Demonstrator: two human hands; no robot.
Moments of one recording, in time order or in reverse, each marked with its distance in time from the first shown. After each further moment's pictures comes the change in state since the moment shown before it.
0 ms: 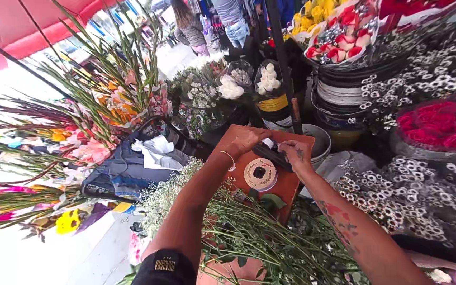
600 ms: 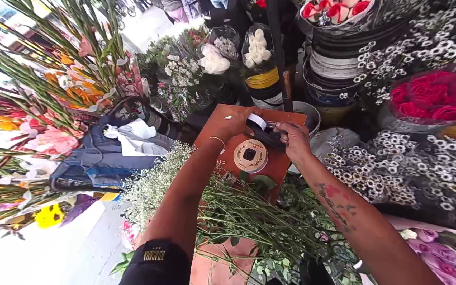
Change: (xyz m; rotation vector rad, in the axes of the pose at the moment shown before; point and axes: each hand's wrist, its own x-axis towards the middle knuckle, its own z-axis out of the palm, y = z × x) left_hand 0.005 -0.001 0.027 -0.375 -0.109 -0.369; right_hand -0.011 0.010 -0.006 0.582 0.063 0.073
